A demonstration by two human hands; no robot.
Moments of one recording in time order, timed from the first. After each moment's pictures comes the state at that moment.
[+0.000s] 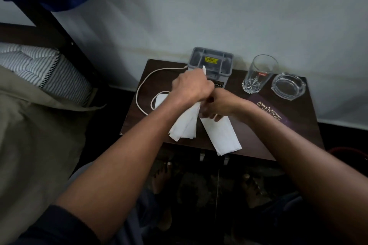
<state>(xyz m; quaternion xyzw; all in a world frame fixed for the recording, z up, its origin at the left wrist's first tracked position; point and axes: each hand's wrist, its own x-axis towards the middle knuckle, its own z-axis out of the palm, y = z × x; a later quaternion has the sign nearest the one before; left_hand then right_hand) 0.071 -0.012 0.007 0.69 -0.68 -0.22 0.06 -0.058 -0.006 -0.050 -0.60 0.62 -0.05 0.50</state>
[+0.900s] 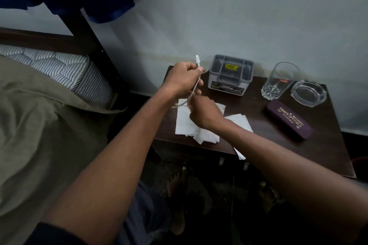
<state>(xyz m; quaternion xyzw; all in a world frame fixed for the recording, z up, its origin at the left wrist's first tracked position) 0.167 -0.017 0.015 0.61 -0.52 -0.49 0.33 0.057 0.012 -0.065 -0.75 0.59 -0.10 0.27</state>
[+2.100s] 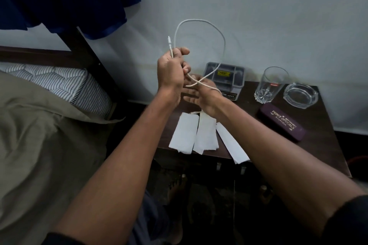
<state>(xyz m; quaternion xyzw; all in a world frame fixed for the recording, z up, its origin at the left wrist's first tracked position) 0.143 -0.017 0.048 0.54 -0.39 -0.47 0.58 0.045 -0.042 -0.041 -0.33 0.48 -0.44 0.69</state>
